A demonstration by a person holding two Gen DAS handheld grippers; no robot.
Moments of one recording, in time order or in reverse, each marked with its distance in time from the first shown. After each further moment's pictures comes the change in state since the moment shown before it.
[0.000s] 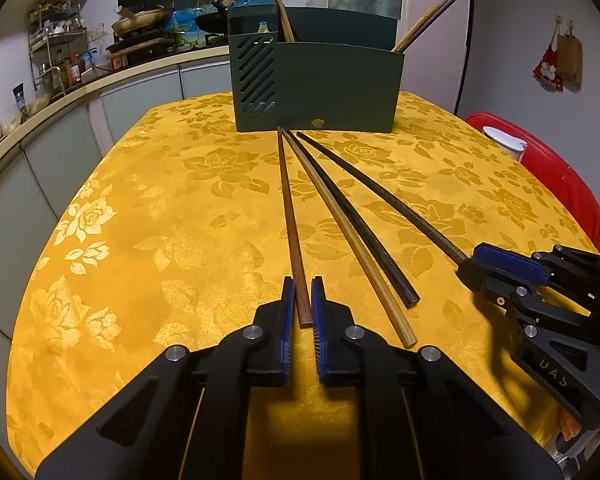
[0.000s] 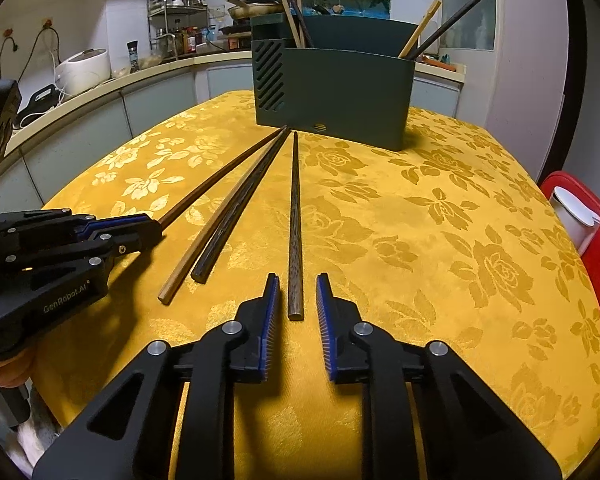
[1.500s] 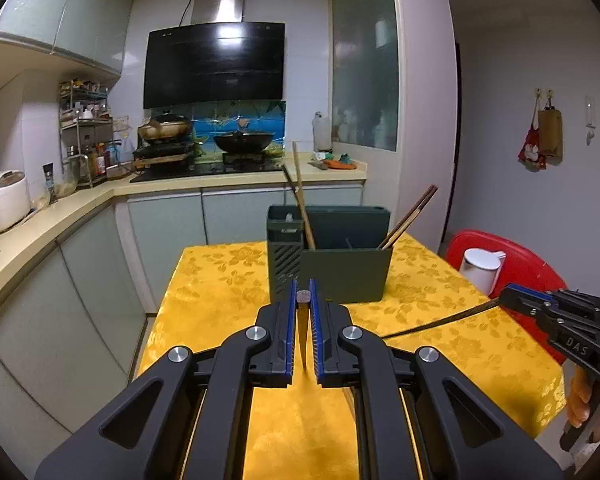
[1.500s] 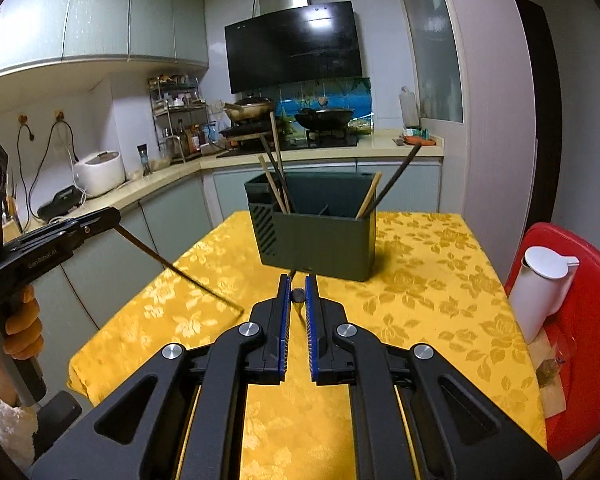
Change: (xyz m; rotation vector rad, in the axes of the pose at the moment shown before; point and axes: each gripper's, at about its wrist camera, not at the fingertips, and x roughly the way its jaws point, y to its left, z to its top) left arm -0.154 0.025 0.098 -0.005 -0.384 0.001; right arm -0.132 -0.044 0.084 0.110 -0.295 0.061
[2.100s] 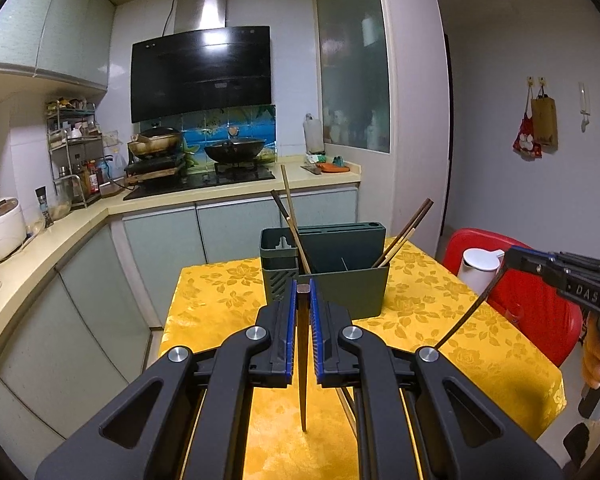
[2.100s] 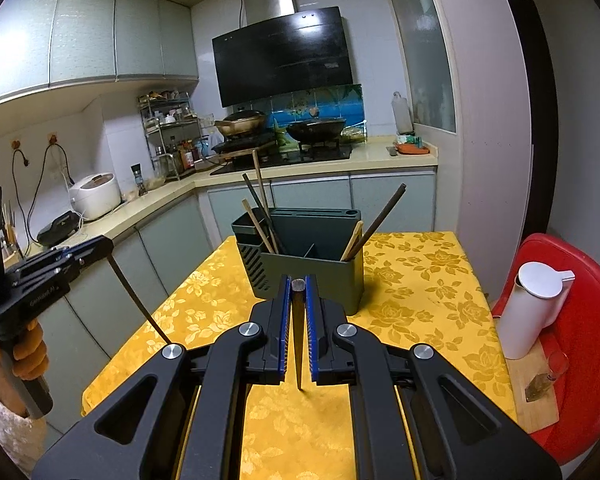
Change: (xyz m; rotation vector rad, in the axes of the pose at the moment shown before) left arm 0.010 -0.009 0.038 0.061 0.017 -0.005; right arm 0.000 -0.025 0.056 0.044 0.002 0.003
